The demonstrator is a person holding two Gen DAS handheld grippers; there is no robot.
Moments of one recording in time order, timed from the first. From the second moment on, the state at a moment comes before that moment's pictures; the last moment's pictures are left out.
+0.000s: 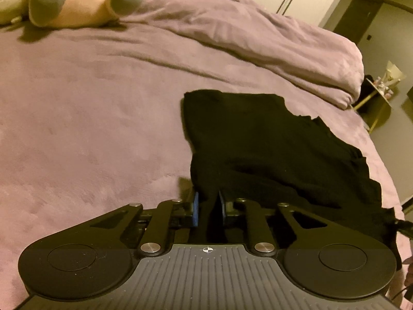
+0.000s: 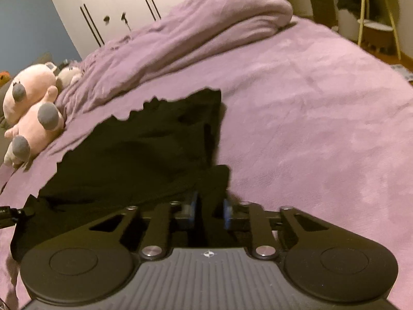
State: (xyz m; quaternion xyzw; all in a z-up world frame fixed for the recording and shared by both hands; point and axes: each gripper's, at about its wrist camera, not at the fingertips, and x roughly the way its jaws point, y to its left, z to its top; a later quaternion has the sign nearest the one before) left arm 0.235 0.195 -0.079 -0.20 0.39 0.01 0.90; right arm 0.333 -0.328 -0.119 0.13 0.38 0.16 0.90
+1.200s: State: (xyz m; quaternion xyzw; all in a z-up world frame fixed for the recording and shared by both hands) left arm 0.208 0.200 0.006 -0.19 0.30 -0.01 0.93; right arm 0.279 -0.313 -0.014 0.10 0.26 0.21 0.94
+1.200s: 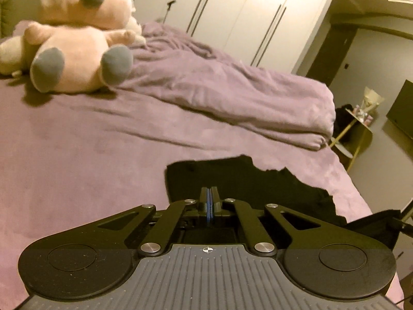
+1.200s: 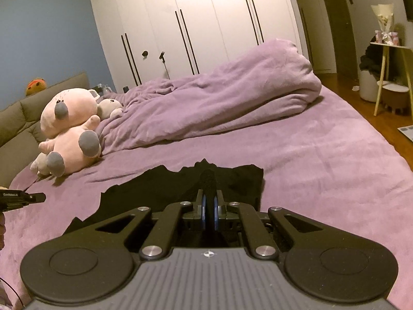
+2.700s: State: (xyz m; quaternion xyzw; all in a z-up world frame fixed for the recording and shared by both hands) left arm 0.320 0.194 0.039 -0.13 0.23 0.04 0.96; right arm 0.377 -0.310 -0.005 0.12 0.24 0.15 0.95
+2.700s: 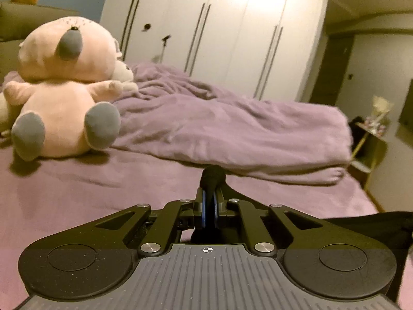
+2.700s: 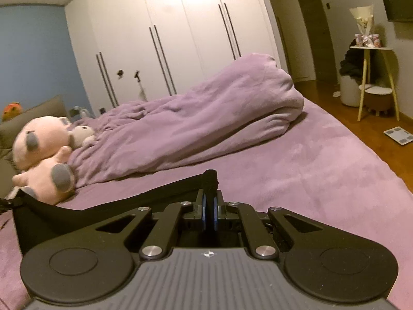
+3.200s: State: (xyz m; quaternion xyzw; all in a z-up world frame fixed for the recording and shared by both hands) left arm 0.414 0.177 -0.065 -0.04 0.31 0.12 0.94; right arm 0.503 -0.247 -0.085 0.06 0.29 0.05 0.95
